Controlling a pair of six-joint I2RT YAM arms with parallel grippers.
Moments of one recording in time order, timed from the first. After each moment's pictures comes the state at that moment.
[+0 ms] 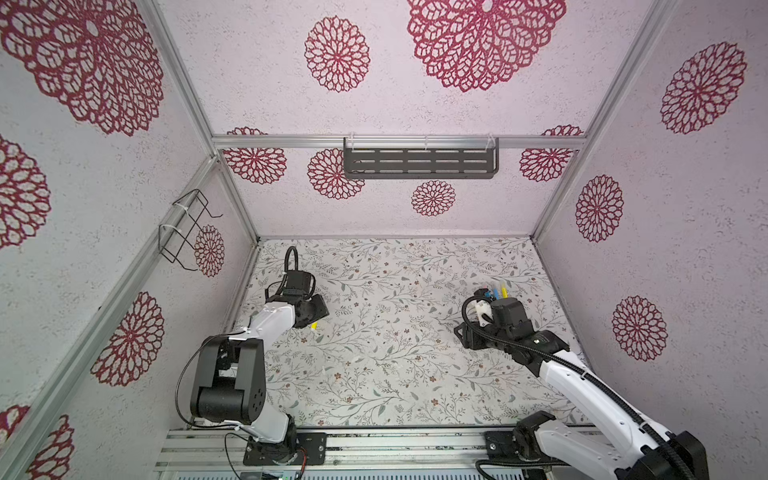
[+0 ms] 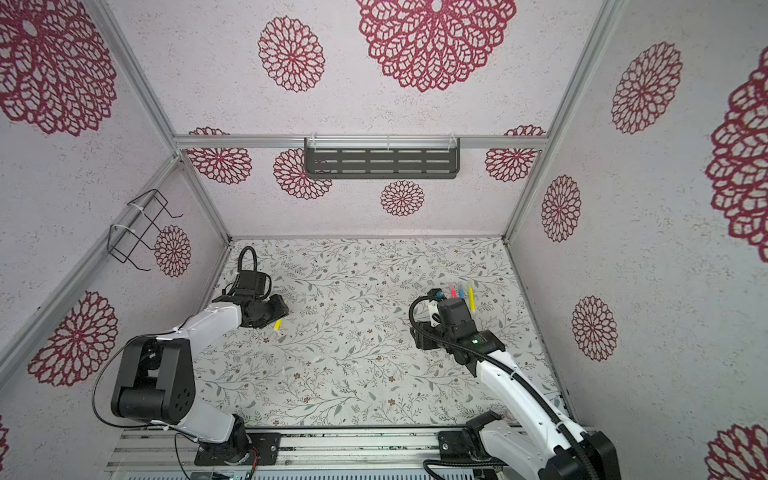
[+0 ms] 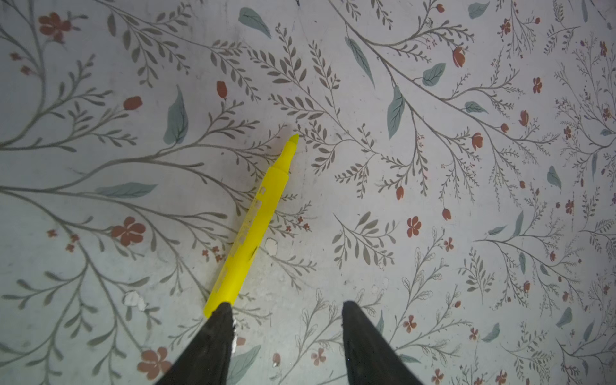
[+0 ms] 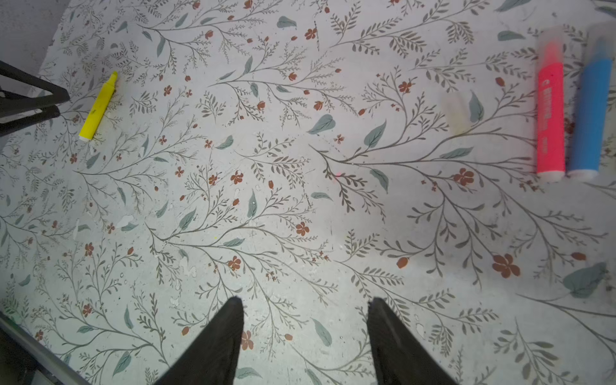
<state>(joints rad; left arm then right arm) -0.08 1.58 0.94 -0.41 0.03 -0.52 0.43 1.00 0.71 -0.52 -0.13 0.30</state>
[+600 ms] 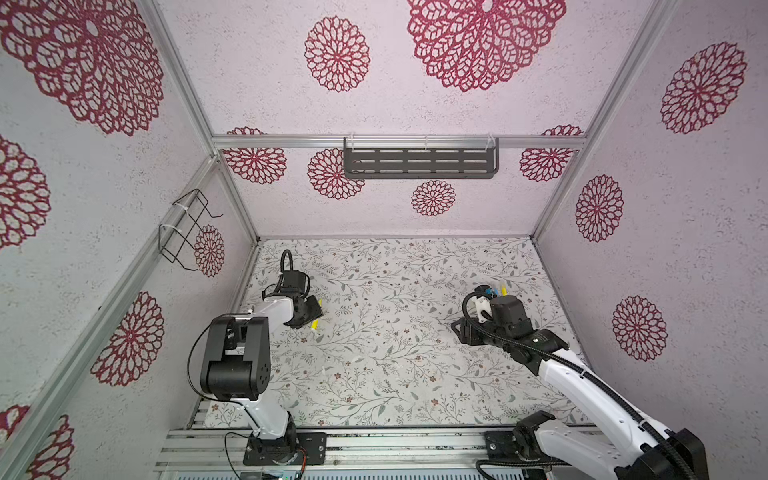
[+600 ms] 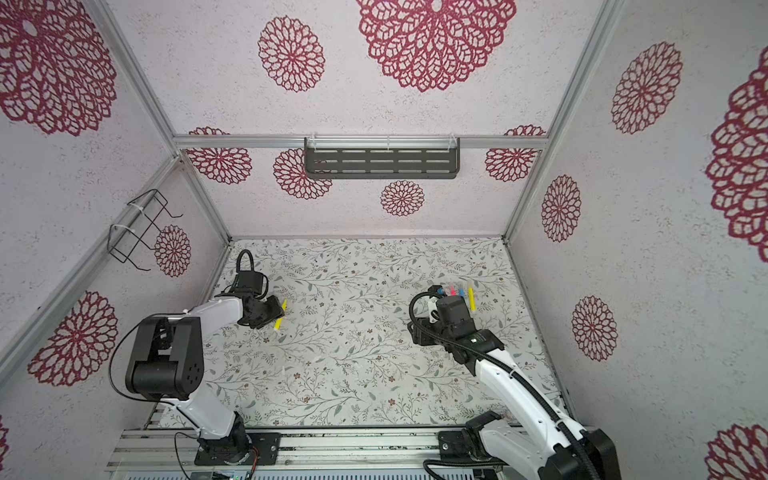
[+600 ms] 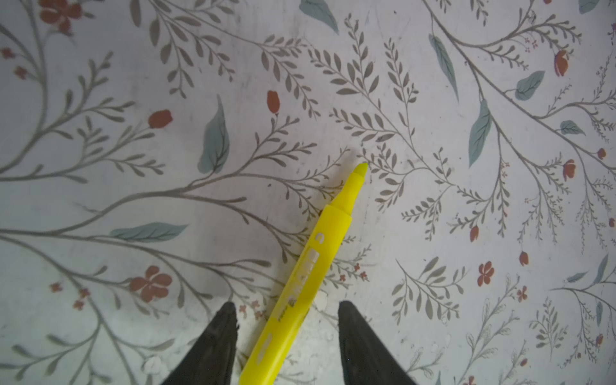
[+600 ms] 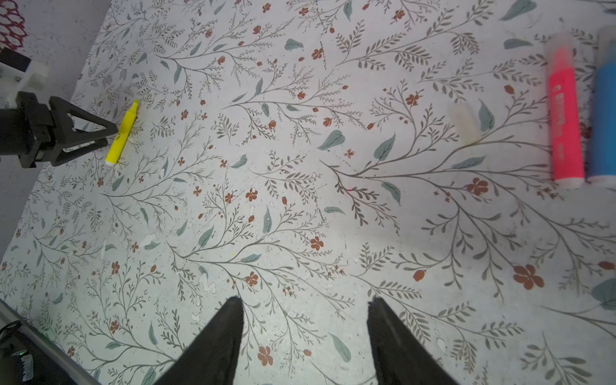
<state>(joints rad) -0.01 1.72 0.95 -0.36 0.06 -0.51 0.45 1.01 0.72 -0.48 -0.14 0.37</state>
